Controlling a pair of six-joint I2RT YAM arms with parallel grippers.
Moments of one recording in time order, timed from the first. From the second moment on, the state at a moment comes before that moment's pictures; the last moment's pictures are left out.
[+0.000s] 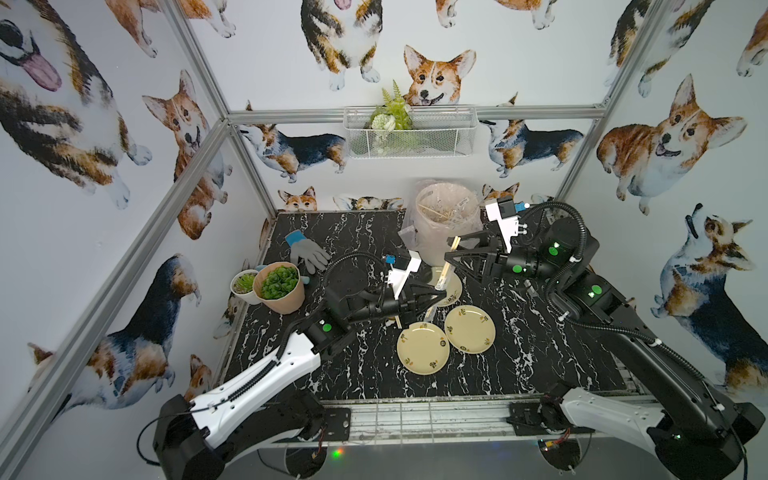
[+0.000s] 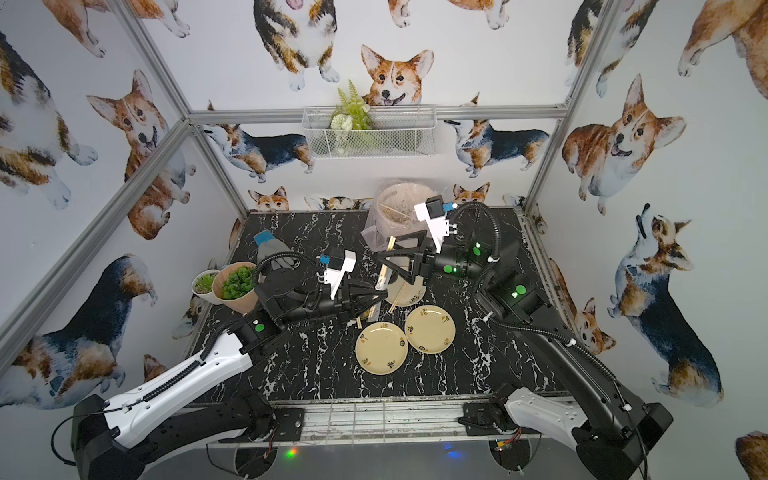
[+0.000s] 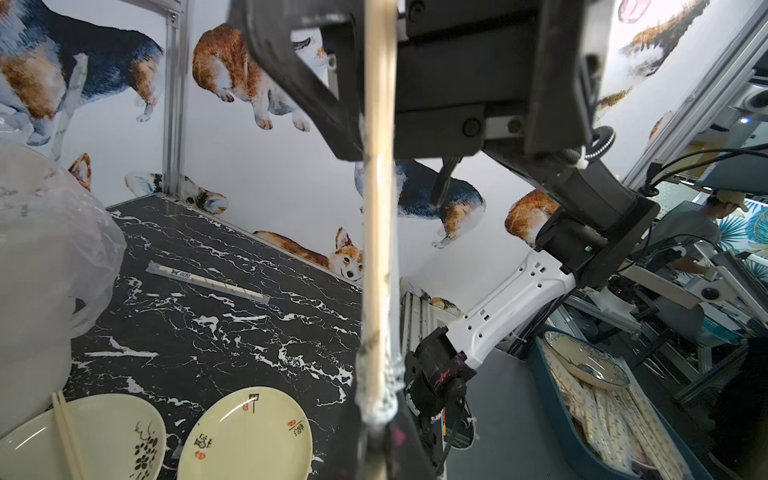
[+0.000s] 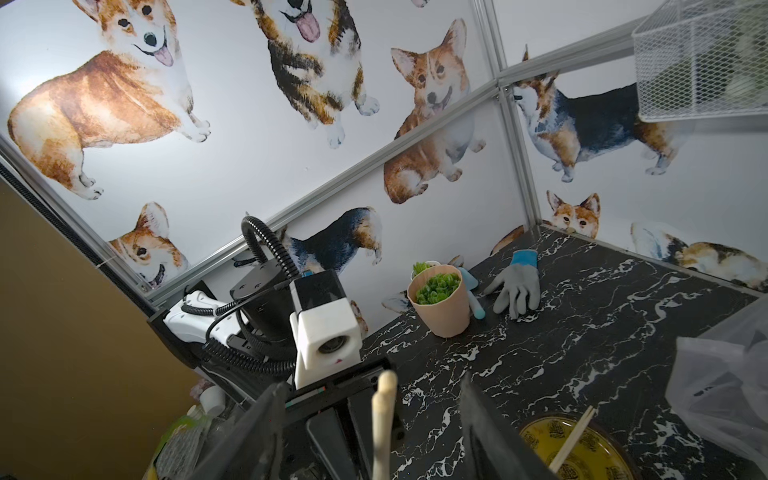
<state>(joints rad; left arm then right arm) -0.82 1.01 0.82 0.21 0.62 -0.38 0.63 1.07 1.24 -0.15 -0.72 0.47</state>
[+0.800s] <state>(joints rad) -0.81 1.01 0.77 0.15 0.63 -0.33 0.53 1.11 1.34 -0.21 -0.69 0.53</state>
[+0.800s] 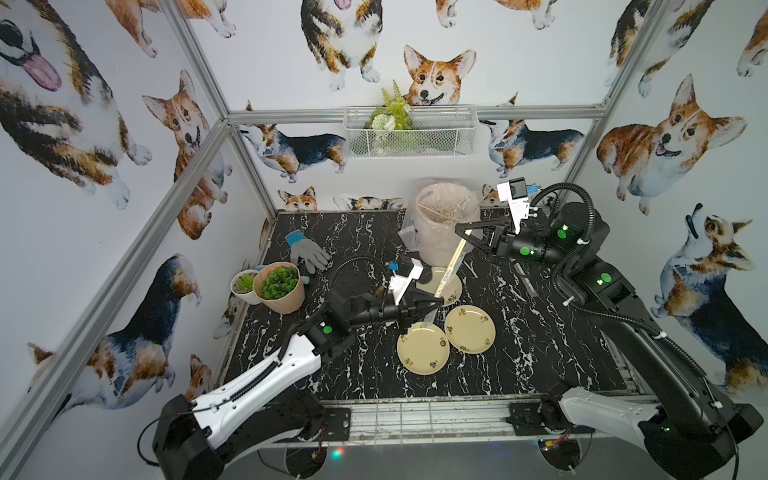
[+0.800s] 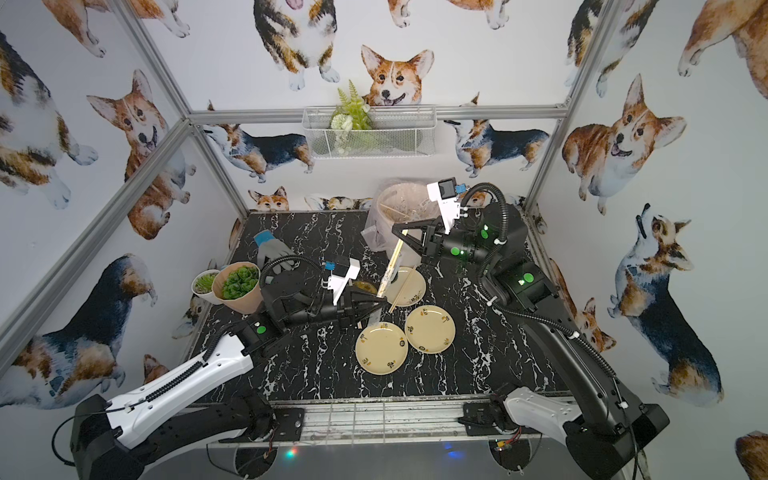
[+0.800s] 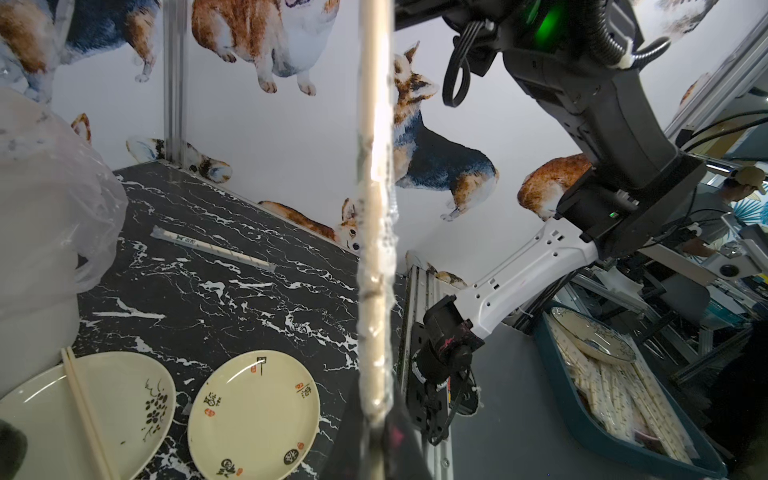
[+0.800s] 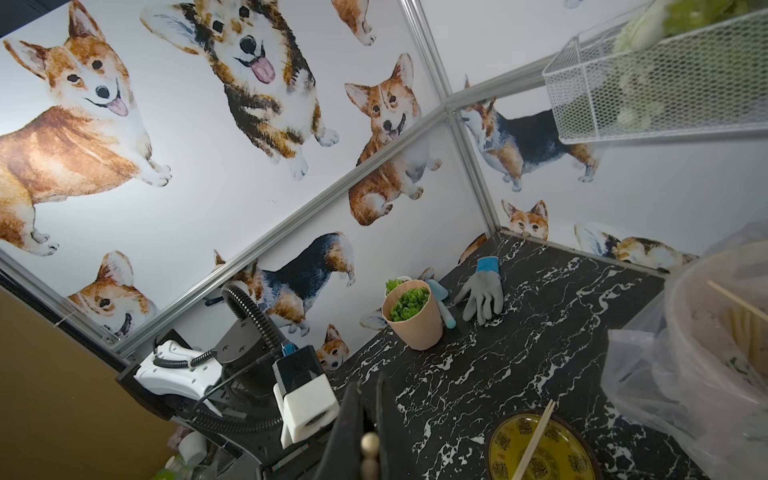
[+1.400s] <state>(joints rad) -0.81 0.99 0.70 0.11 0.62 -0.32 0.37 1.11 1.41 -0.14 -0.71 0.62</state>
